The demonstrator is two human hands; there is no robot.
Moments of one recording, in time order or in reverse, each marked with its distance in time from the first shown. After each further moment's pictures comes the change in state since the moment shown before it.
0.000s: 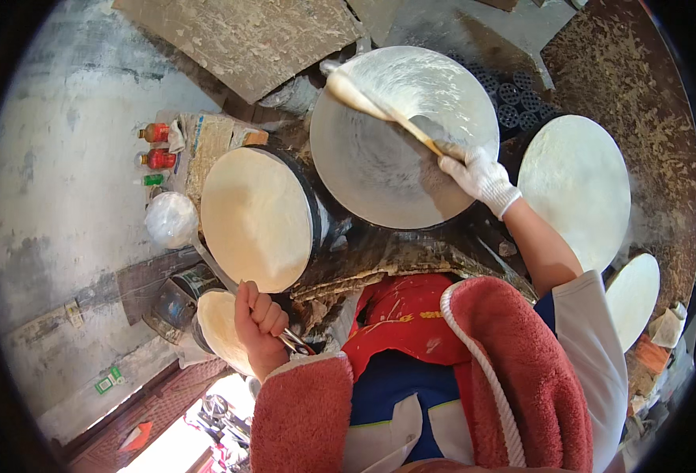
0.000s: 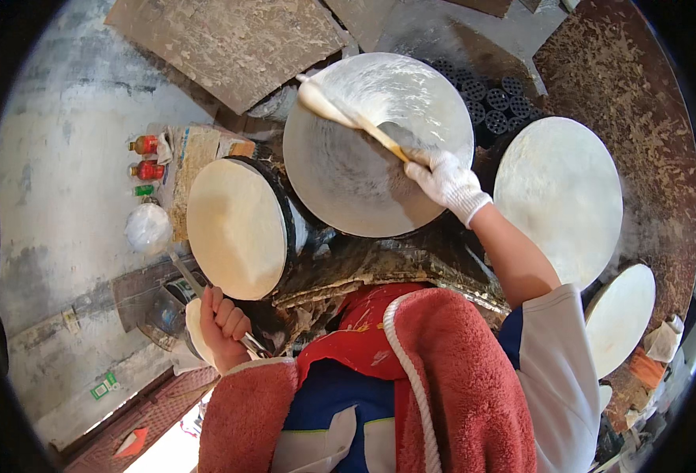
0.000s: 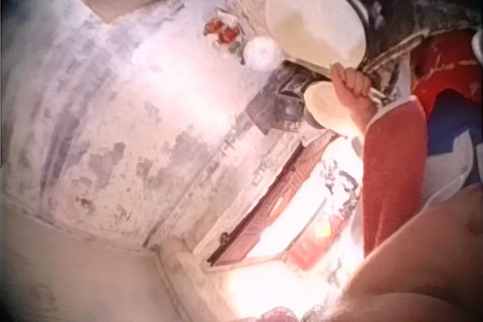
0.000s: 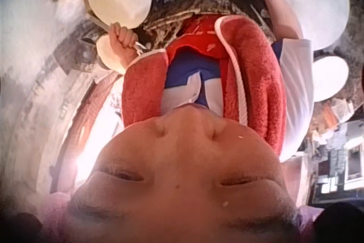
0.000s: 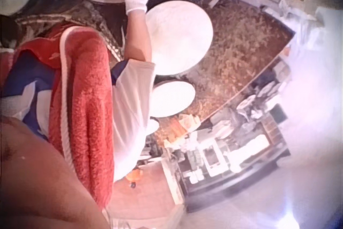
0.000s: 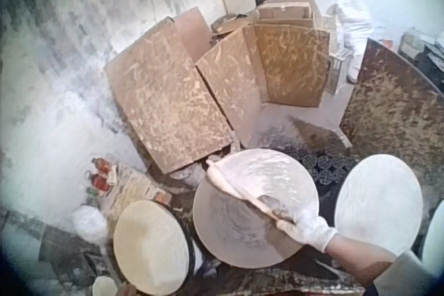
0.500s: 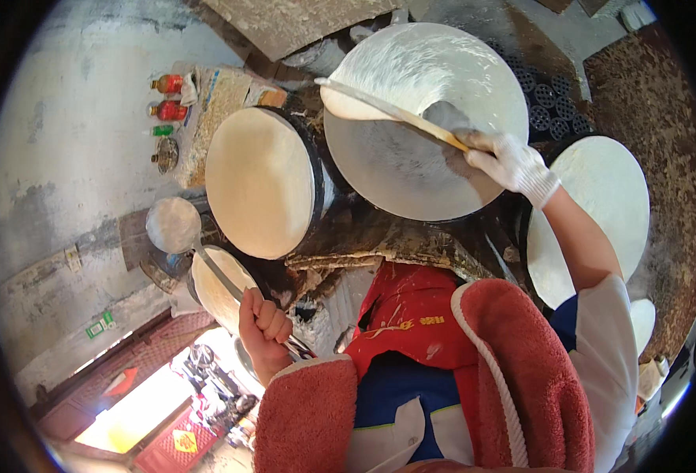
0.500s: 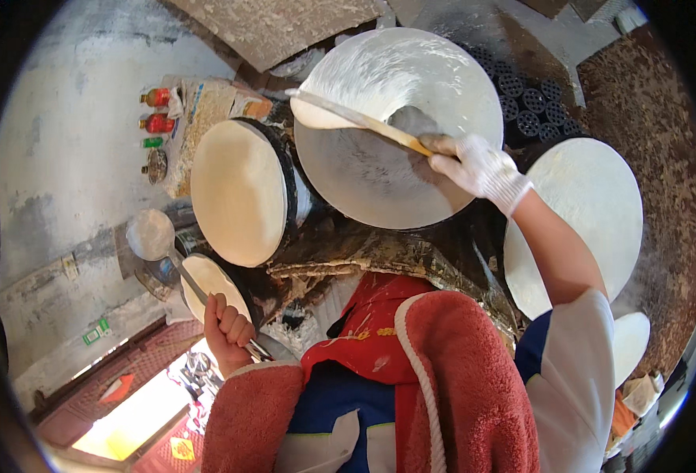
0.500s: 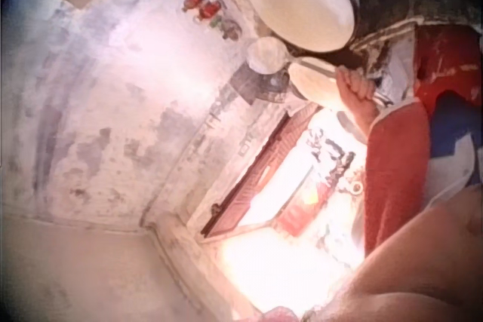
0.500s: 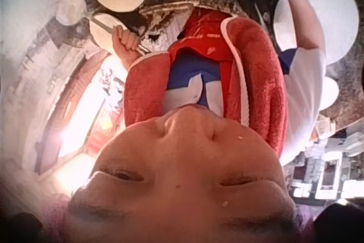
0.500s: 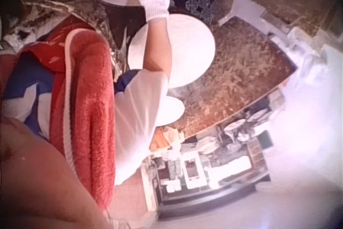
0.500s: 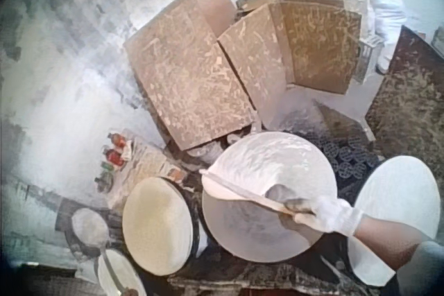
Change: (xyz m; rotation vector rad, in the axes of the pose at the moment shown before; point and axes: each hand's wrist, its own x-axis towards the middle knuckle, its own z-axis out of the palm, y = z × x) left_hand -0.047 -0.044 0.011 -0.015 0.242 0.086; right_hand 0.028 0.000 -0.036 -0.130 -0.287 -0.250
